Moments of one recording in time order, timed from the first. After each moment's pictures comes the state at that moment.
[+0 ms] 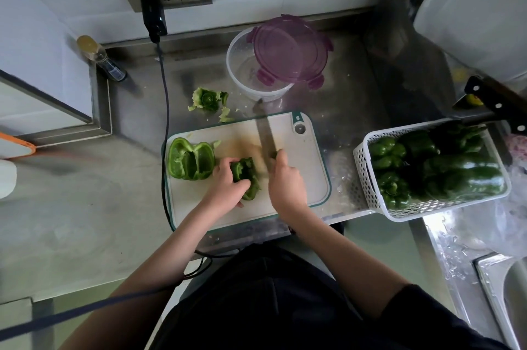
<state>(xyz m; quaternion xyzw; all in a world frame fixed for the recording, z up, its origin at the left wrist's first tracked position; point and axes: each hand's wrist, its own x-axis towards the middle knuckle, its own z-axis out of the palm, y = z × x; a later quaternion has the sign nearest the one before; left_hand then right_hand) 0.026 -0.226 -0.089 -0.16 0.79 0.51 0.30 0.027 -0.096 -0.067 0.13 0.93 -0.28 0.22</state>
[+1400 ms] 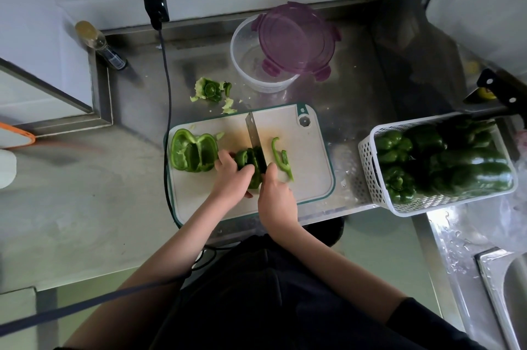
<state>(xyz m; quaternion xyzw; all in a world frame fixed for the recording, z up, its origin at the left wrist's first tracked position) 0.024 -0.214 -0.084 -0.24 0.77 0.54 0.25 0.066 -0.122 -0.074 0.12 0.93 -0.26 0.24</state>
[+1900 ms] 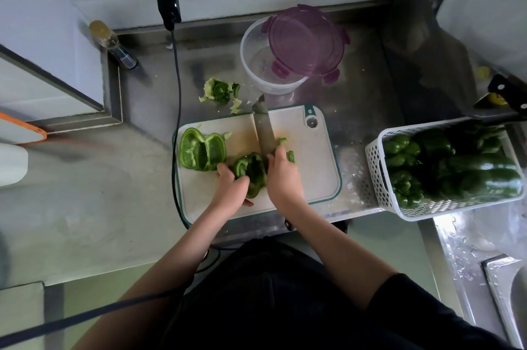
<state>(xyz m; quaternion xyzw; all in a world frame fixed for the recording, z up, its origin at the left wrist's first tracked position) 0.037 -0.230 -0.097 -0.29 0.73 0.56 0.27 0.023 -0.122 -0.077 0.15 0.92 -0.29 0.21</state>
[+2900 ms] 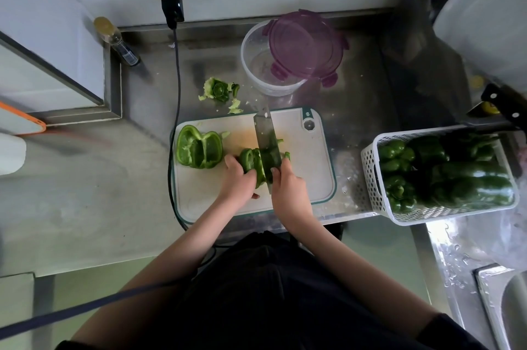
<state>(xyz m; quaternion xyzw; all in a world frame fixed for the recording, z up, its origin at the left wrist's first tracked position) 0.029 -0.205 -0.090 -0.28 0.73 0.58 0.24 0.052 -0.099 -0.064 0.13 0.90 -0.36 0.22</state>
